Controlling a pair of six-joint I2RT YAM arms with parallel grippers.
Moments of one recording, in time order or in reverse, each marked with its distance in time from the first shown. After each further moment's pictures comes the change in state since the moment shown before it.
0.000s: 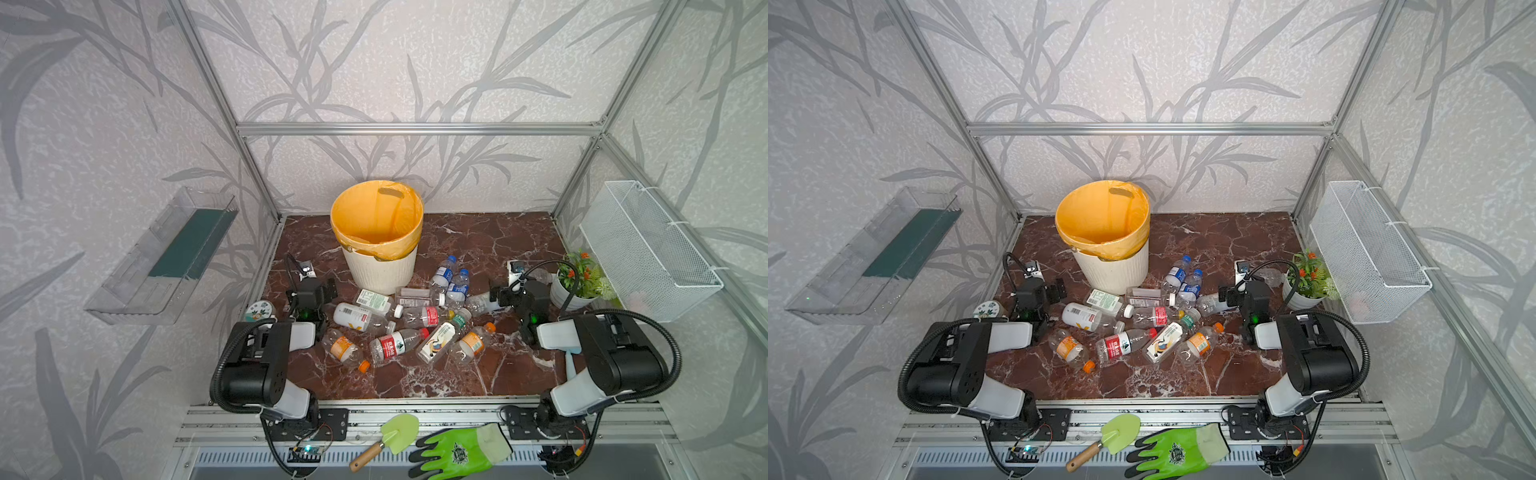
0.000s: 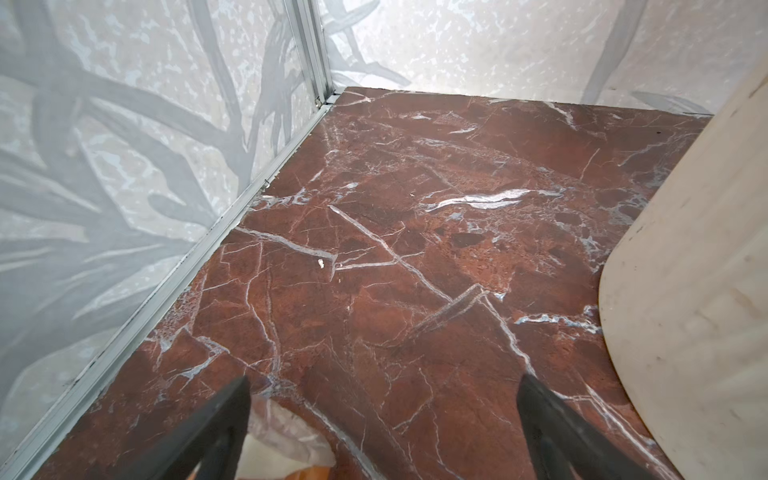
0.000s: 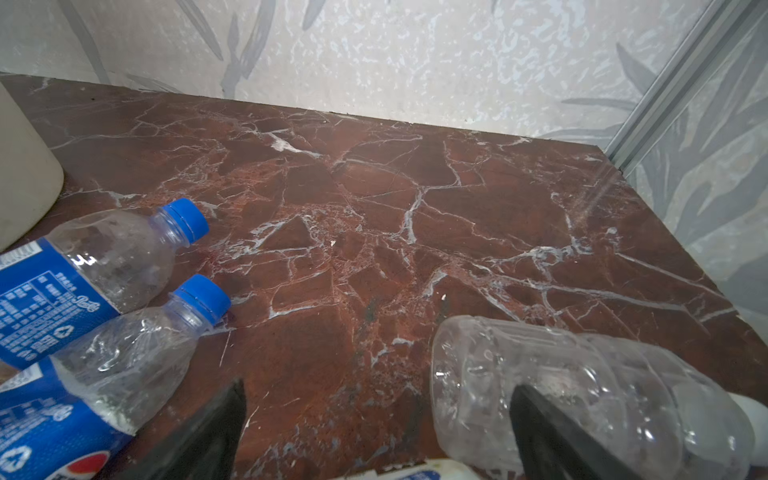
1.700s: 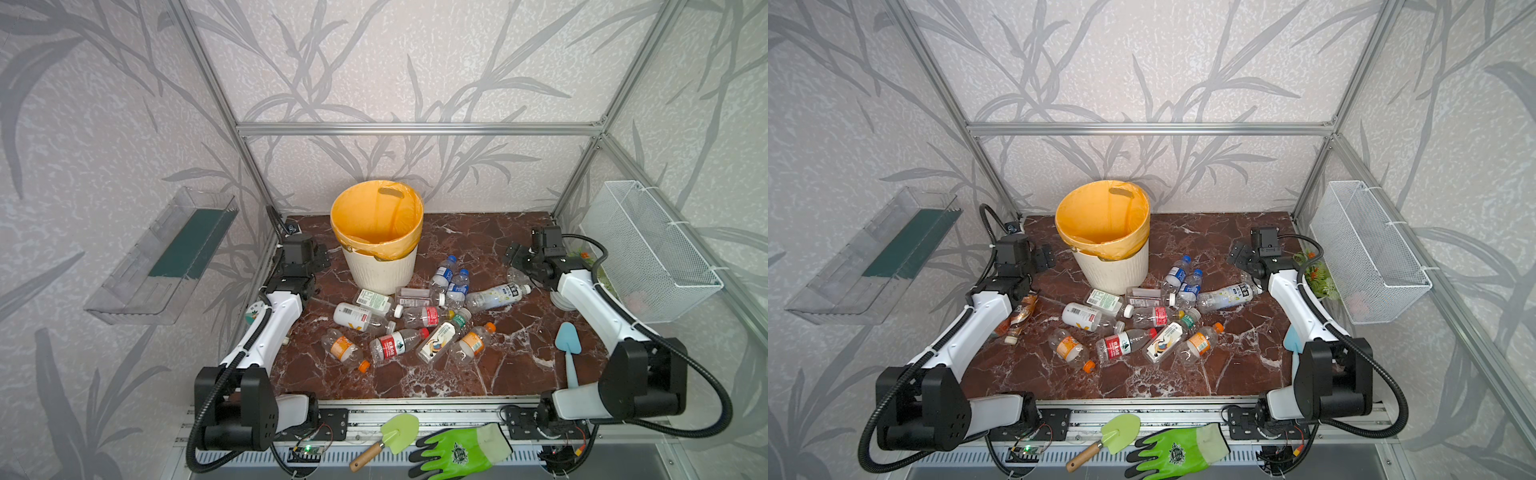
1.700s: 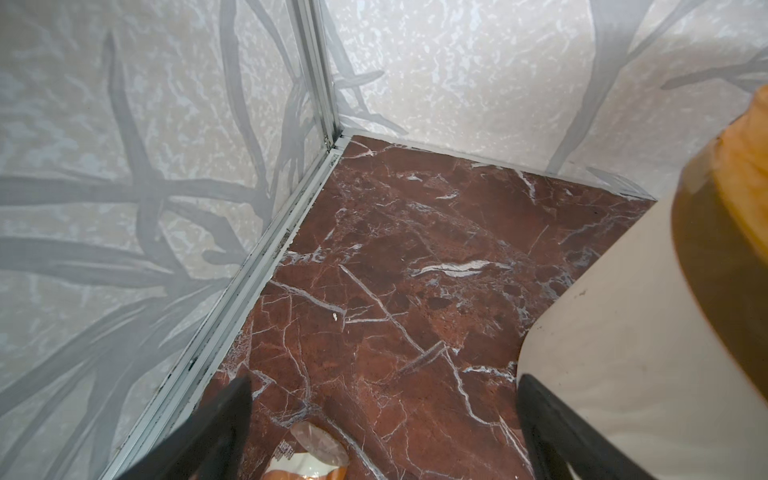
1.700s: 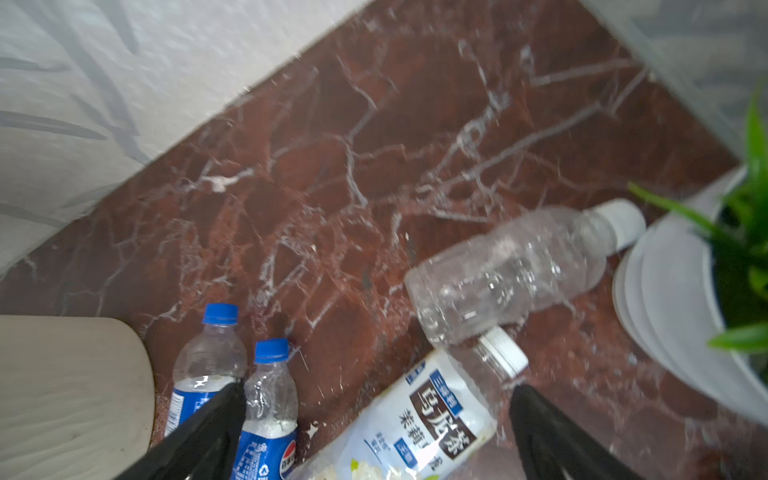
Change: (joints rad) left arm 0.006 -0.228 0.519 -0.864 0.031 -0.085; right arm -0.039 -0.124 0.760 -1.423 0.064 0.665
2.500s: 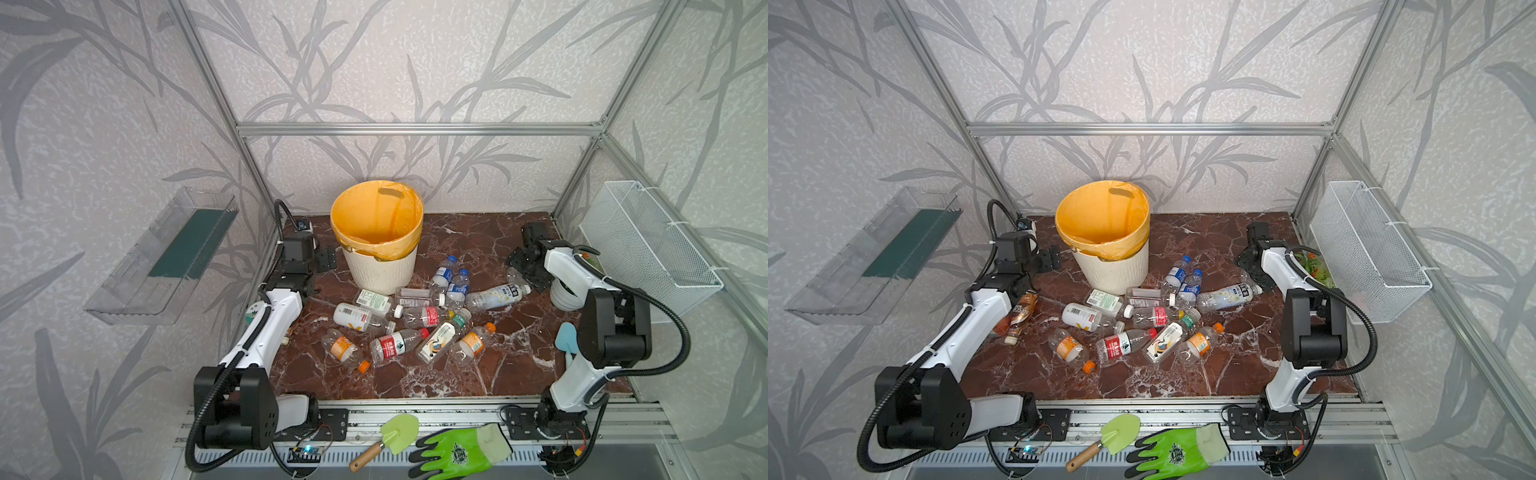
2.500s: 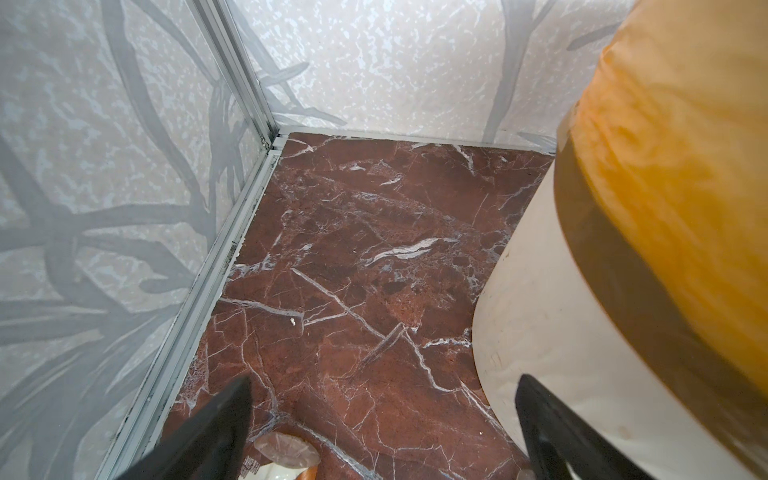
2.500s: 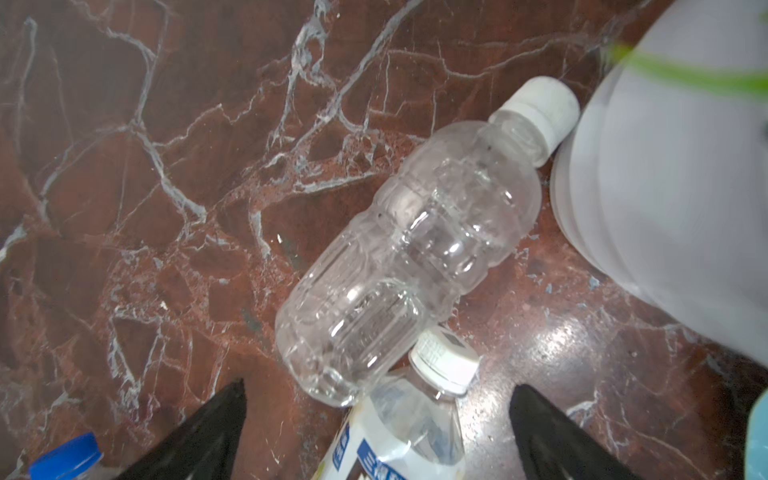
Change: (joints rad) left arm -0.015 0.011 0.039 -0.049 0.153 0.105; right arm -0.049 0.319 0.190 -0.180 0.109 0.275
